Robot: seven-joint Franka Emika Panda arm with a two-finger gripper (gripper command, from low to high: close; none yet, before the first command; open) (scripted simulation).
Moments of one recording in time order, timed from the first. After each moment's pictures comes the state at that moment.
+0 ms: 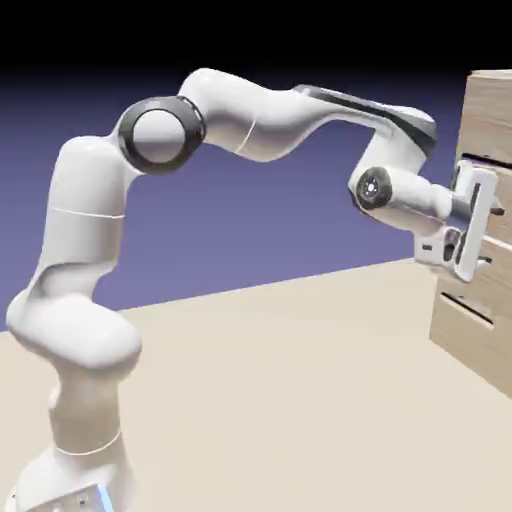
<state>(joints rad) 0.59 0.35 -0.74 -1.71 2.01 2.97 0.32</state>
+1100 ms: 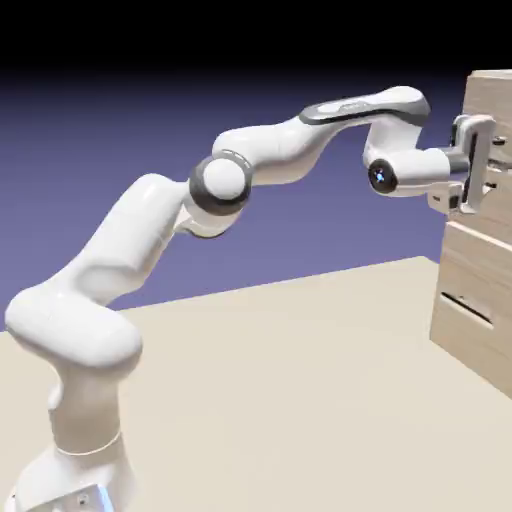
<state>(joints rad) 0.60 0.87 -0.88 -0.96 2.57 3.05 0.42</state>
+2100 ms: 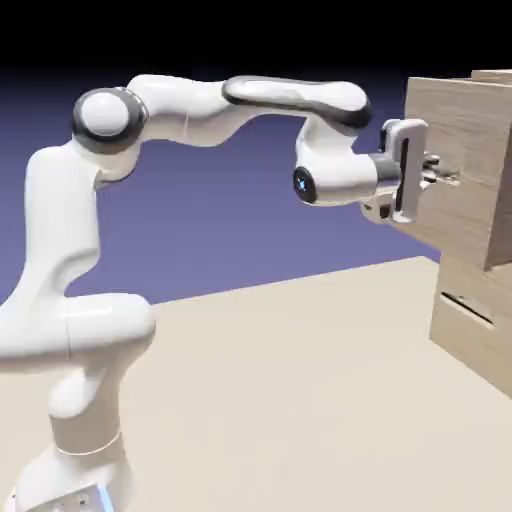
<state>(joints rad) 1.55 0.56 -1.65 -1.91 2.87 2.78 0.03</state>
